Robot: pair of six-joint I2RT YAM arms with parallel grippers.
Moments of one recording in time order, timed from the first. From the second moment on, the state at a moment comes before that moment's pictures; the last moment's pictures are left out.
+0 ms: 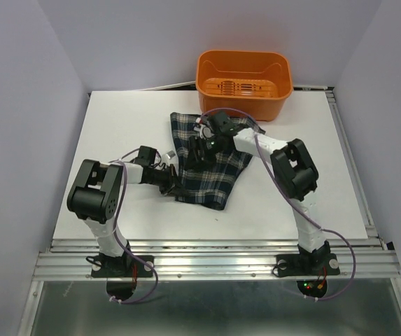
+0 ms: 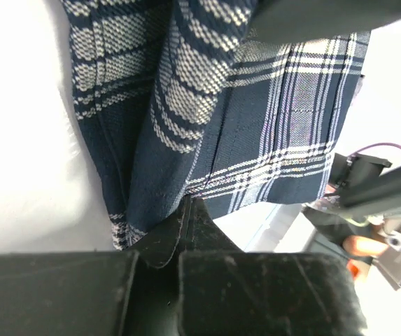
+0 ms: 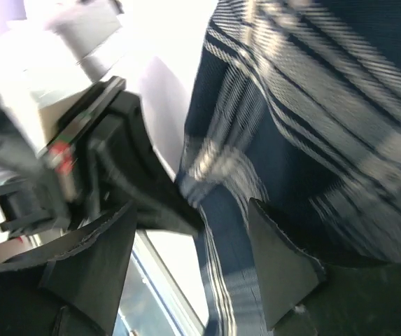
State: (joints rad) left arm -0.25 1.75 0.74 -0.11 0.83 -0.51; right arm 0.61 2.24 1.71 -0.44 -0.76 0.48
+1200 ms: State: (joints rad) left arm -0.32 1.42 0.91 -0.33 0.70 -0.14; right arm 0.51 2.10 1.53 -0.89 -0.97 0.01
